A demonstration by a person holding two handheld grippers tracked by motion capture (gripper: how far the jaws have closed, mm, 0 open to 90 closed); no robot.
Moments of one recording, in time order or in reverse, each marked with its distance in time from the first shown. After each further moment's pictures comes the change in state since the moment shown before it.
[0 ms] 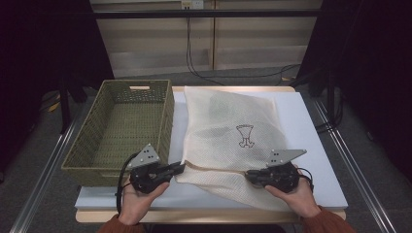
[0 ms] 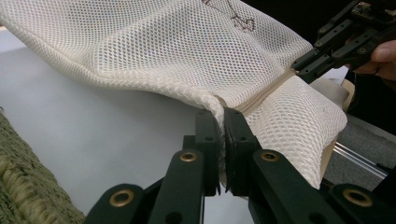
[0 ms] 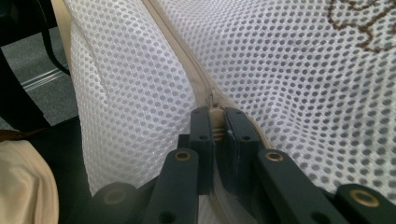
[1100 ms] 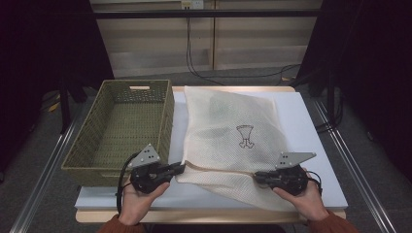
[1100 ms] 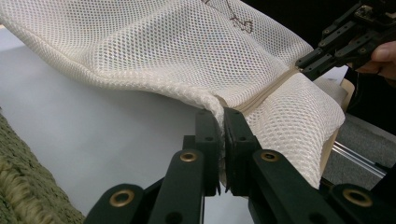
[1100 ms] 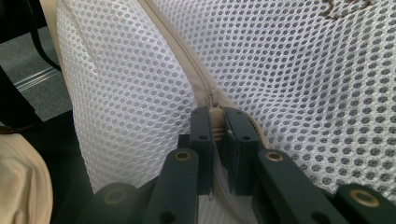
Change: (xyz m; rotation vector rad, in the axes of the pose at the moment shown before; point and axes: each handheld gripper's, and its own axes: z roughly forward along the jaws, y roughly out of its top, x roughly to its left) left arm -0.001 0.001 0.000 0.005 -0.002 -0.005; right arm -0.005 -0.016 -0.013 0.005 -0.035 0.029
